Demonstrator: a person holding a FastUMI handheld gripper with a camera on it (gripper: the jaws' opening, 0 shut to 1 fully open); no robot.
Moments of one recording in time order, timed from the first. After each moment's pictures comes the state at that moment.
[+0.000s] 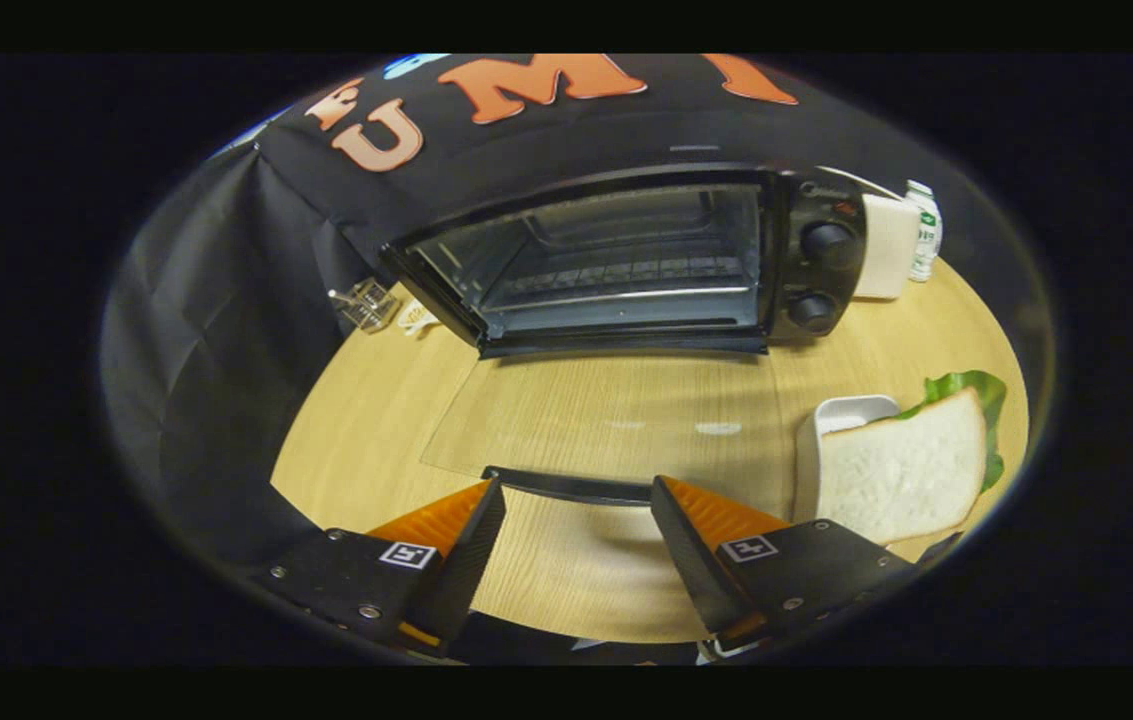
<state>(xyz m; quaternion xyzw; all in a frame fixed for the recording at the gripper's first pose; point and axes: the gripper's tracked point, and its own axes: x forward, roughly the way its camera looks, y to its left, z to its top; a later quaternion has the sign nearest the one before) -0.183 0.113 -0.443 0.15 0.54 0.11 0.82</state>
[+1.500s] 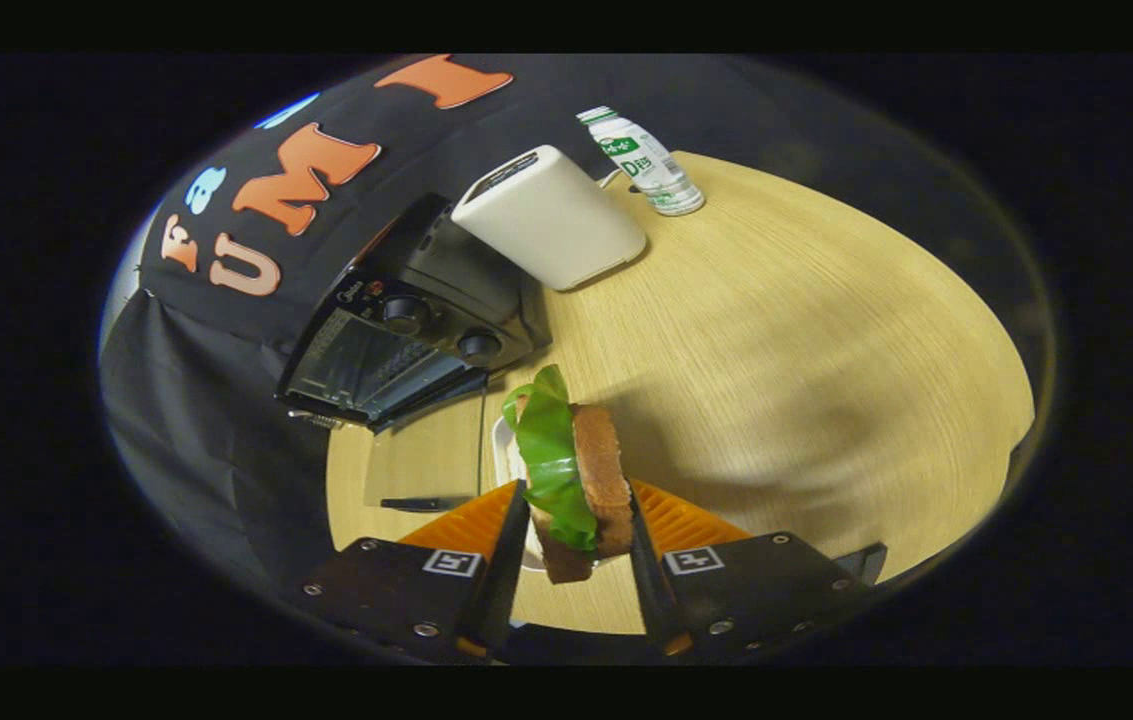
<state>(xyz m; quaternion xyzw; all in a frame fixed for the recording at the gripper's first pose) -0.204 -0.091 -0.473 0.33 0.55 -0.01 0.77</state>
